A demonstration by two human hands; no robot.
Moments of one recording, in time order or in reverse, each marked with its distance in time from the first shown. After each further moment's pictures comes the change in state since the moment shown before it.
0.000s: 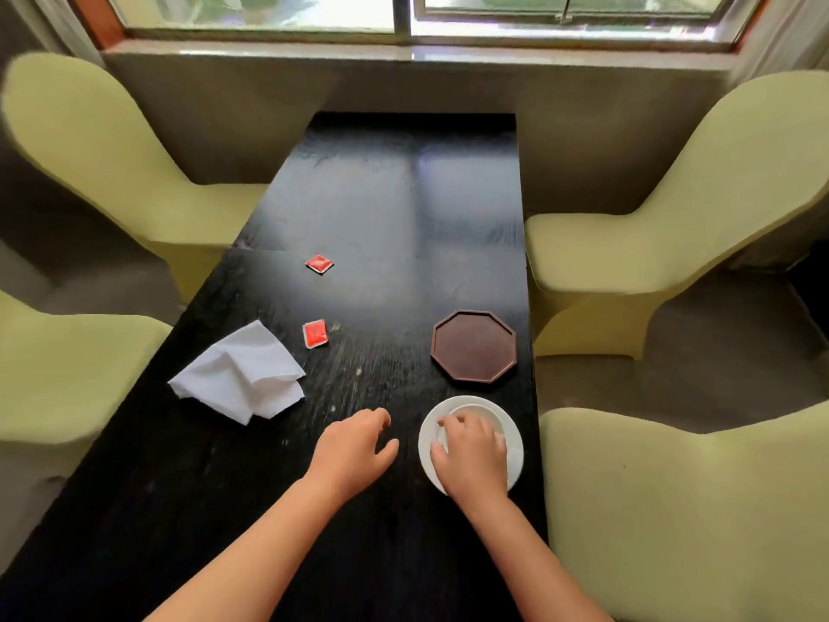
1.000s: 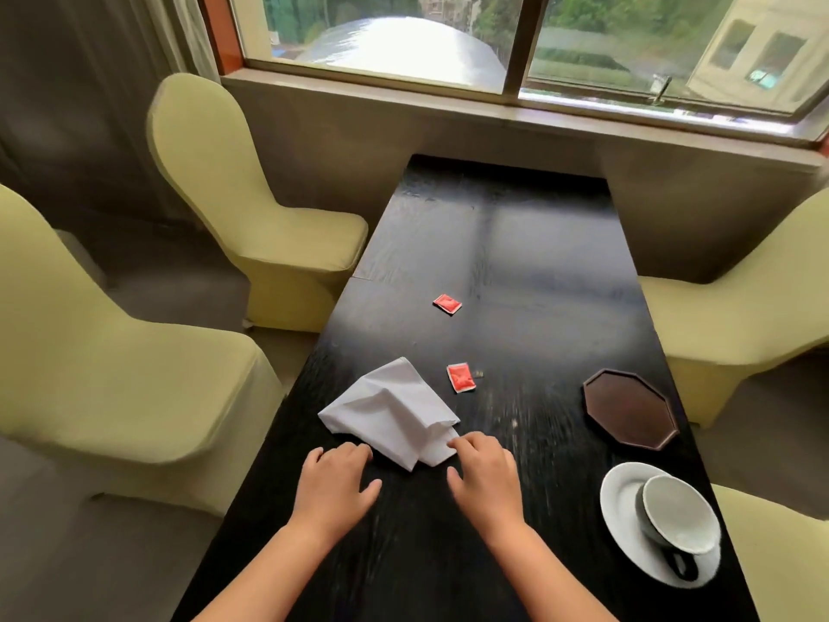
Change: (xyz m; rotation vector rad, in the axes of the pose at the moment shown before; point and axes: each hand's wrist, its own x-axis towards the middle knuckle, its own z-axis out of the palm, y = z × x) left_hand -0.054 -0.307 -0.093 0.012 0.111 -0.105; right_hand 0.034 -0.269 0.110 -0.087 0.076 -0.179
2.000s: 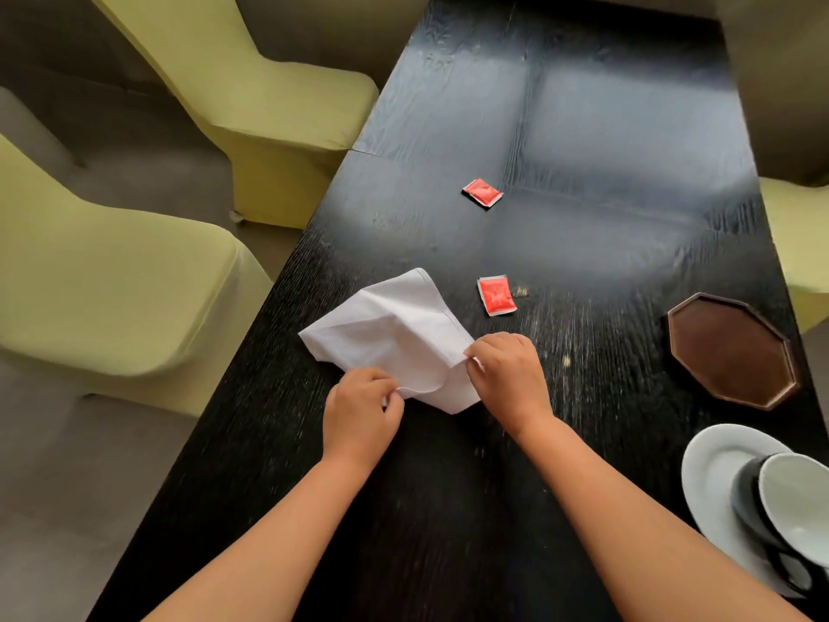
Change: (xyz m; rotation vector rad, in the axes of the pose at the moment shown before) left_hand 0.078 -0.012 0.118 -0.320 0.169 -0.163; right_hand 0.109 0.049 0.085 -0.021 0.082 -0.256
